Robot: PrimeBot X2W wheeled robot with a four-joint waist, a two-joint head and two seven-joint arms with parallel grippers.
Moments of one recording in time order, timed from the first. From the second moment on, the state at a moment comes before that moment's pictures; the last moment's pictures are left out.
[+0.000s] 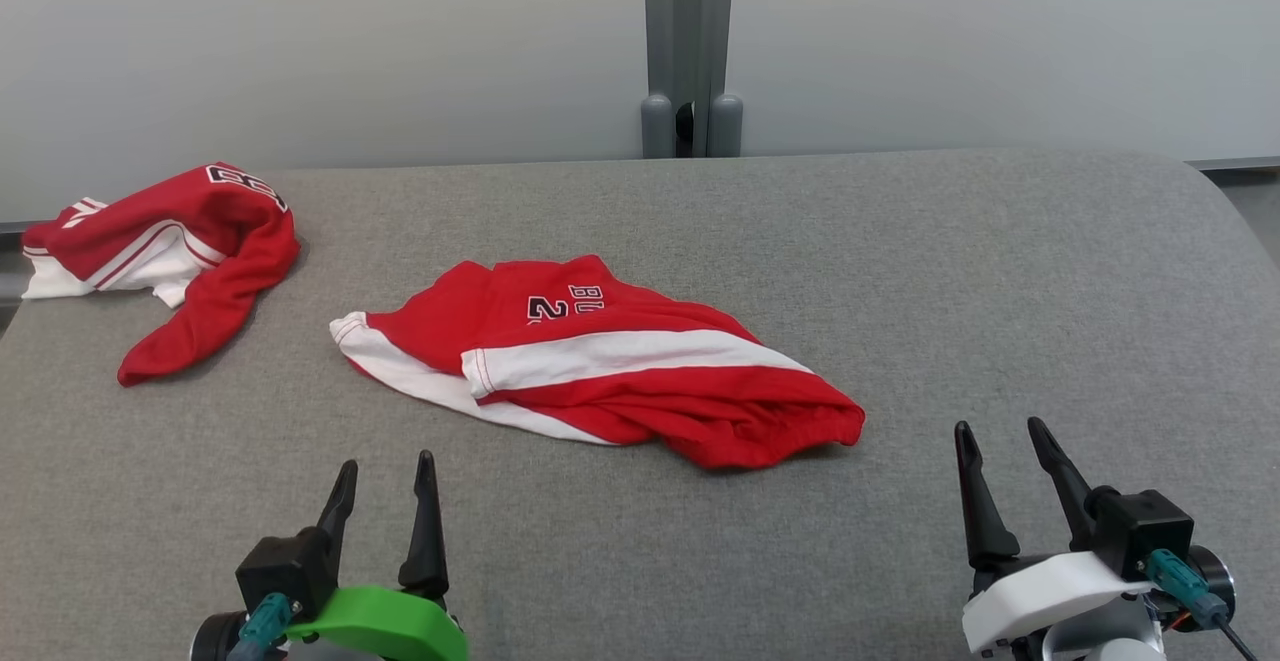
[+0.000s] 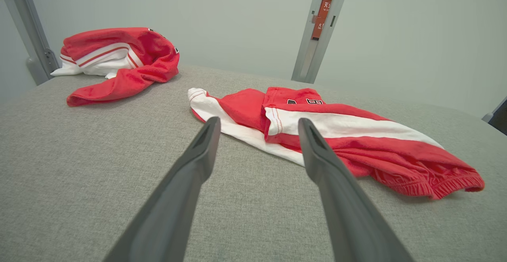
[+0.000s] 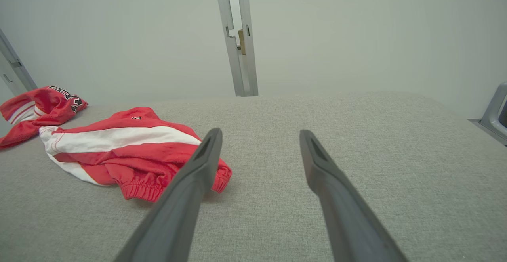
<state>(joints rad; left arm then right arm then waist) -0.04 0.20 -0.37 0.25 -0.52 0.17 -0.26 0.02 -0.05 0.00 0.23 0.14 0.13 -0.26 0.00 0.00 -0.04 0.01</state>
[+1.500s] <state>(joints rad) -0.51 0.12 -0.33 0.80 -0.61 -0.04 -0.20 -0.09 -0.05 0.07 0.21 0.13 0.13 -0.26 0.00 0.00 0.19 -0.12</state>
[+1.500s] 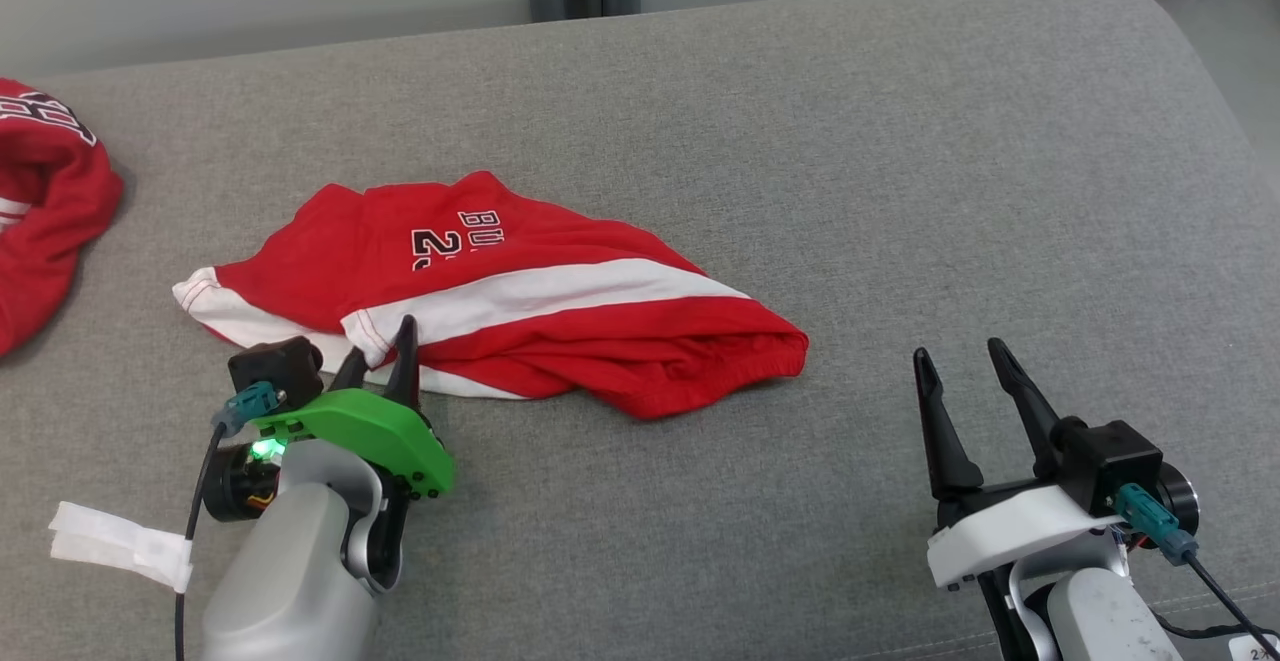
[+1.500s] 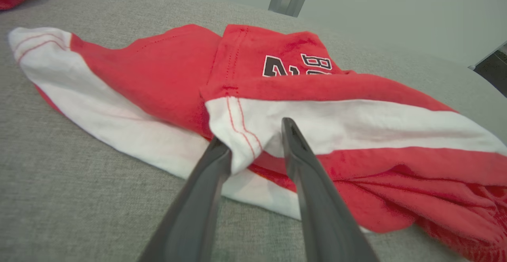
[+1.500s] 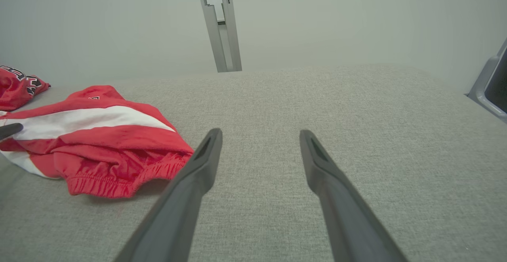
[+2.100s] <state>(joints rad) -0.41 0.11 -0.33 0.63 -0.58 -0.04 -0.26 -0.18 -0.05 0.14 0.38 0.12 0.13 -0.26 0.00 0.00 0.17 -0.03</state>
